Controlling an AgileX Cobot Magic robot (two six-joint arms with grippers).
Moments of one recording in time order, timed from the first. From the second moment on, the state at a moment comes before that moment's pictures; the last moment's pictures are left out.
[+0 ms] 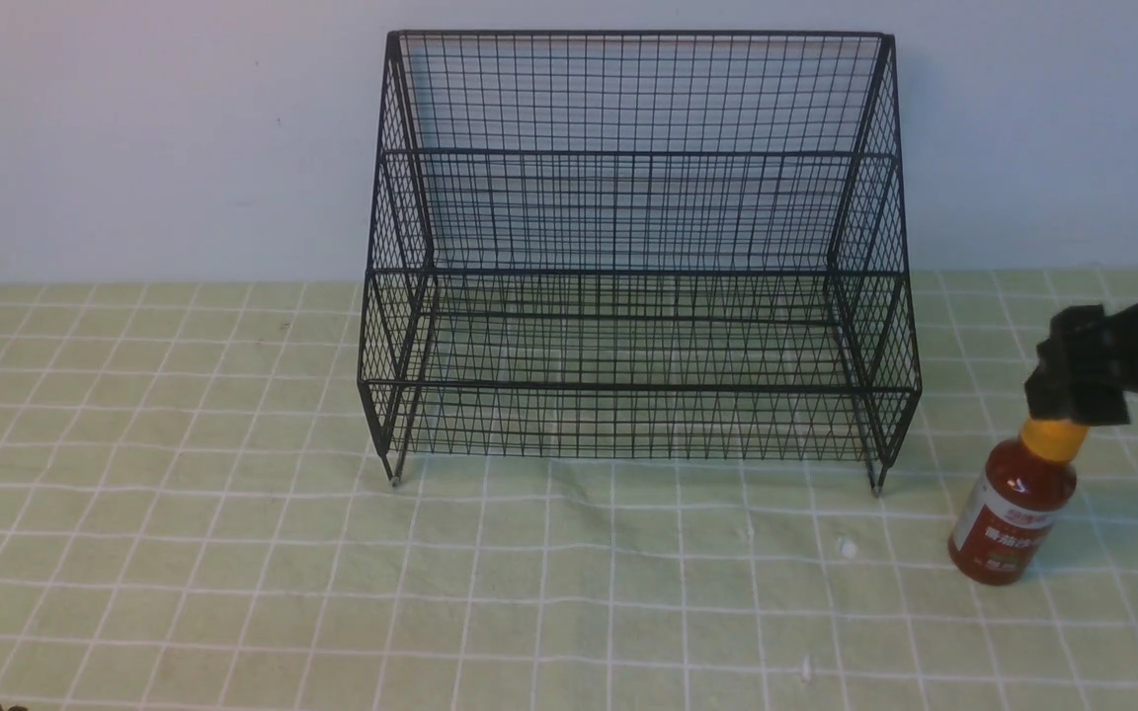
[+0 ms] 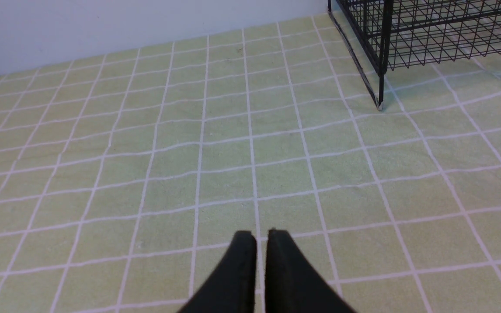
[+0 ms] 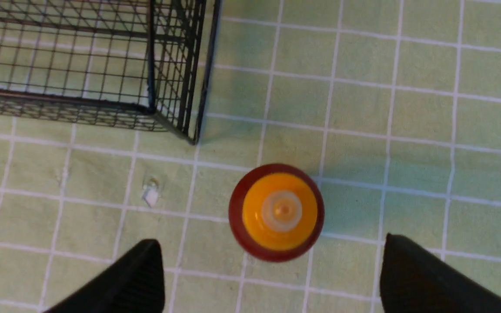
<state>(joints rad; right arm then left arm) 0.16 1.38 -1.07 -0.03 0.91 0.12 -0.06 -0.01 0.02 0.00 0.39 0.10</state>
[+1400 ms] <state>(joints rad) 0.30 1.60 -1.59 0.16 1.03 -0.06 -0.06 -0.01 0.02 0.00 0.39 0.10</state>
